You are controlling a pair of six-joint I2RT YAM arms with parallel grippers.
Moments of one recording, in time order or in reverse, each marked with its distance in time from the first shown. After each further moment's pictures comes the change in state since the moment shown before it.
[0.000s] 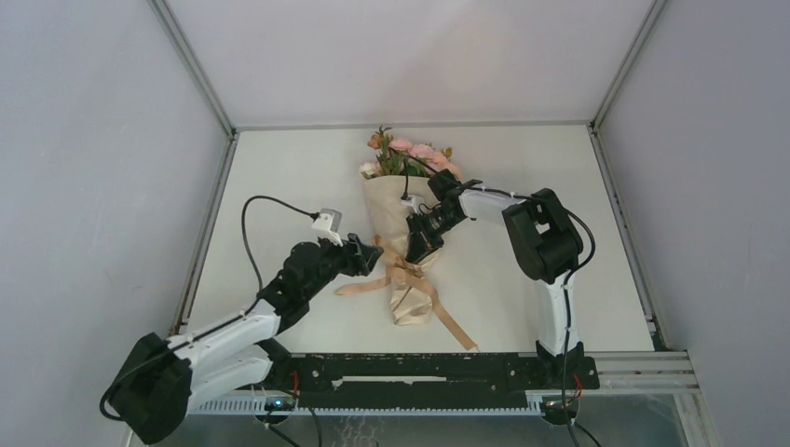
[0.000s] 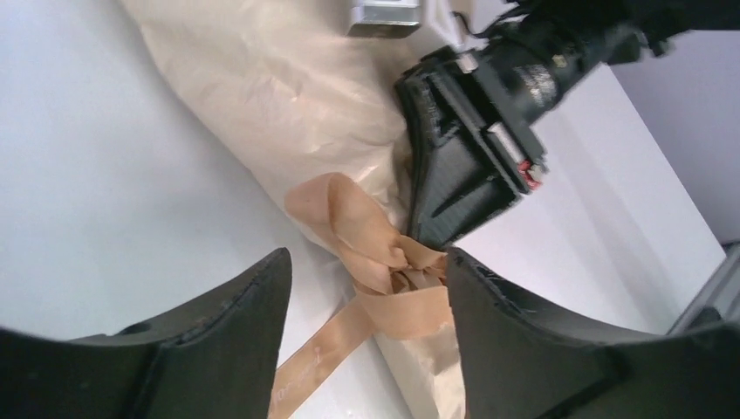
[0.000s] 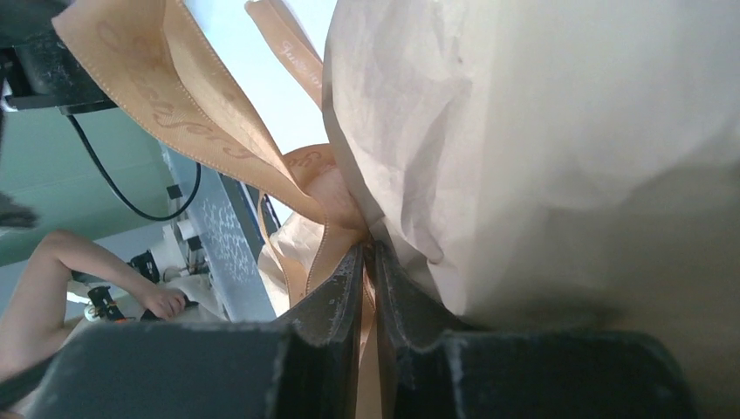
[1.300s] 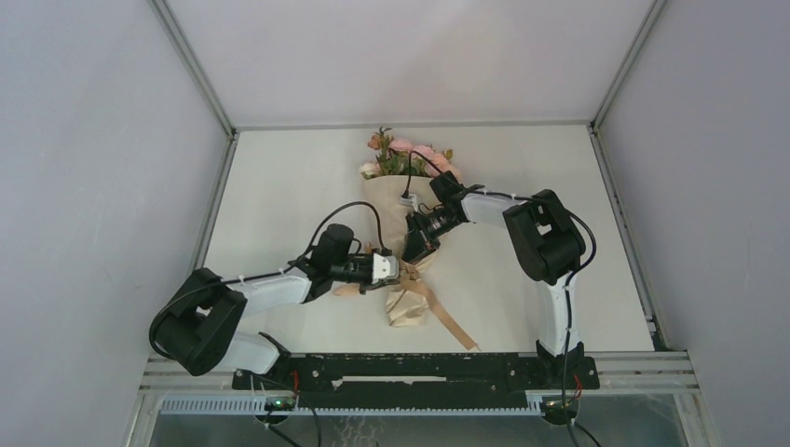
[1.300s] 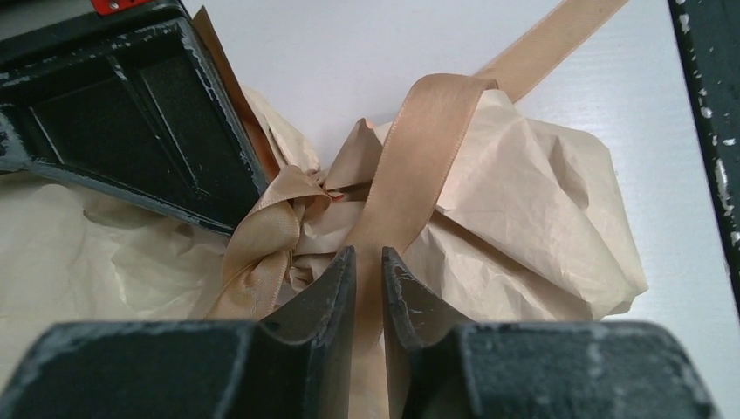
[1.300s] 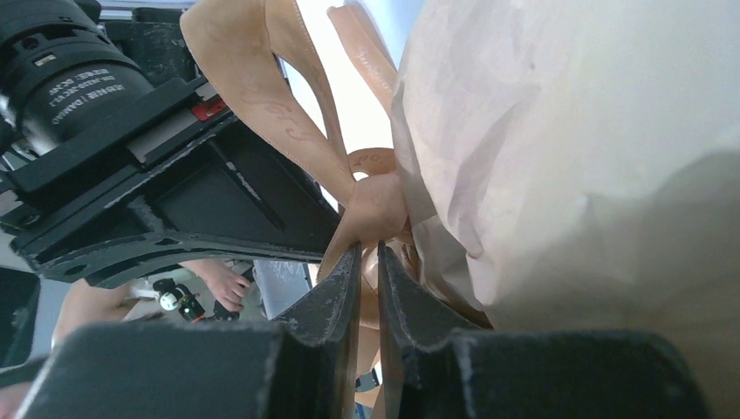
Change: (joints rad) left arm 0.016 0.369 0.178 -0.173 0.792 1.178; right arm 0.000 -0.023 -0.076 0.158 -0.153 0.101
